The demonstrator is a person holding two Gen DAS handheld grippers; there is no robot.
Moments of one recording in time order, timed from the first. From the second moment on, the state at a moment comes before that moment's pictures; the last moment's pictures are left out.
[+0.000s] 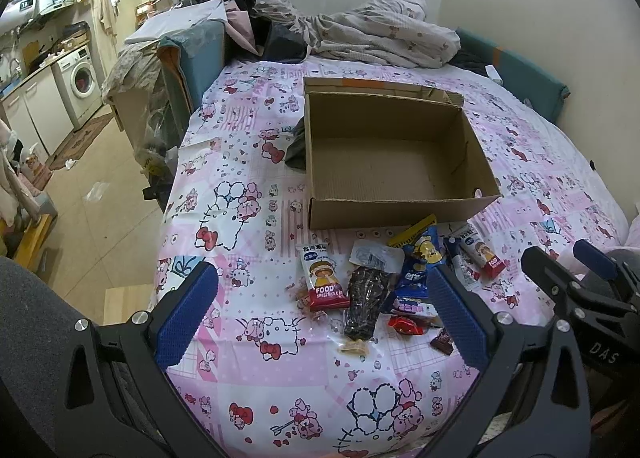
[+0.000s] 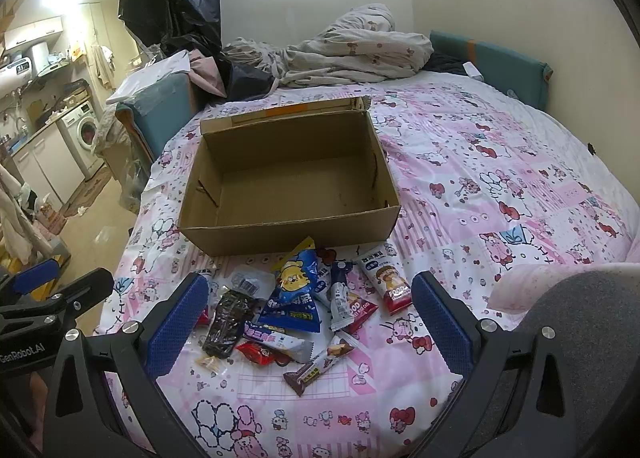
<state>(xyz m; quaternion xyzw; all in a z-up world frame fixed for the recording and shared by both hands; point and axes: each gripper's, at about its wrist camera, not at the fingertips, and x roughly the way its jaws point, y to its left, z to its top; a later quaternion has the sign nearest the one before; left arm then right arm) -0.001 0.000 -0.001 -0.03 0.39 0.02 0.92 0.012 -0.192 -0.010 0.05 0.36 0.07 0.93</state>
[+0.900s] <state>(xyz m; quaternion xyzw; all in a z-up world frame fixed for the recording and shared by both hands) -0.002 0.004 -0.001 -0.03 0.39 0.03 0.92 0.011 -0.189 -0.011 0.06 0.37 0.07 0.93</state>
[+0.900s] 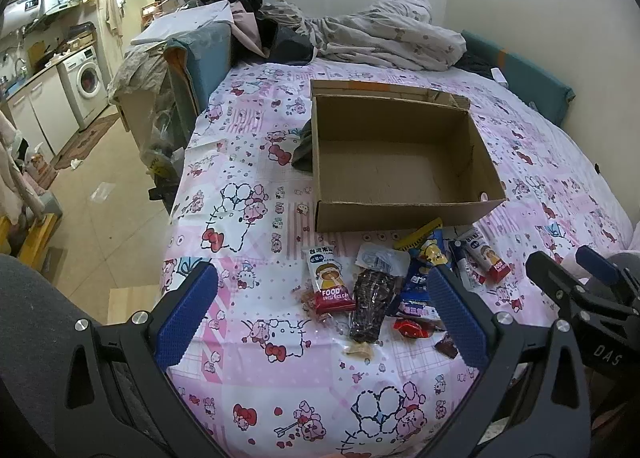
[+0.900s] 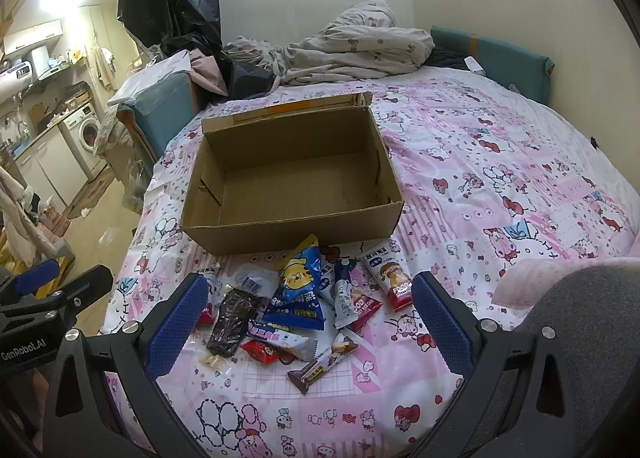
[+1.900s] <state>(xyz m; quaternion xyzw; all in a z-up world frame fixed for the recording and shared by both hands) -0.002 -0.004 0.000 -0.02 0.39 0.03 0.92 0.012 -0.187 -0.015 0.06 0.37 0.07 0.92</state>
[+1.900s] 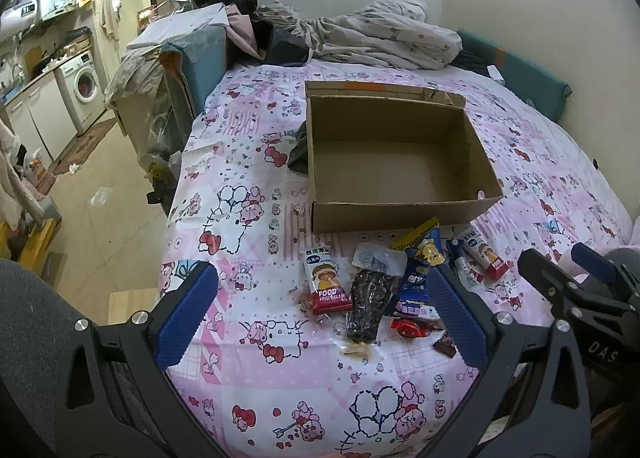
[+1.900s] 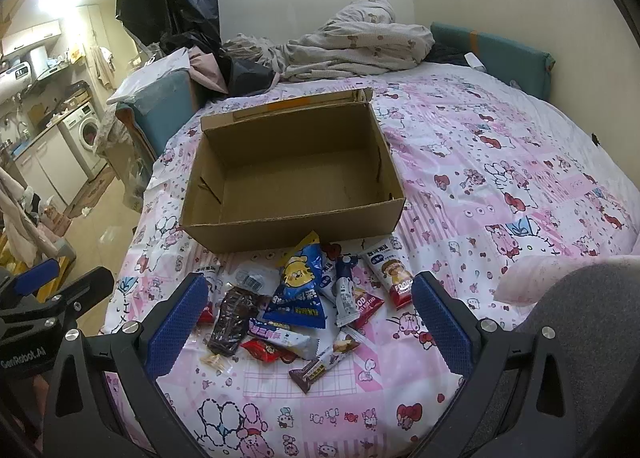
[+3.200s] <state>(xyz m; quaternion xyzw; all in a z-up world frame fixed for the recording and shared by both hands) 0.132 0.047 -0.085 -0.11 0.61 0.09 0.78 0.125 -0.234 -0.086 0.19 0.57 0.09 0.79</state>
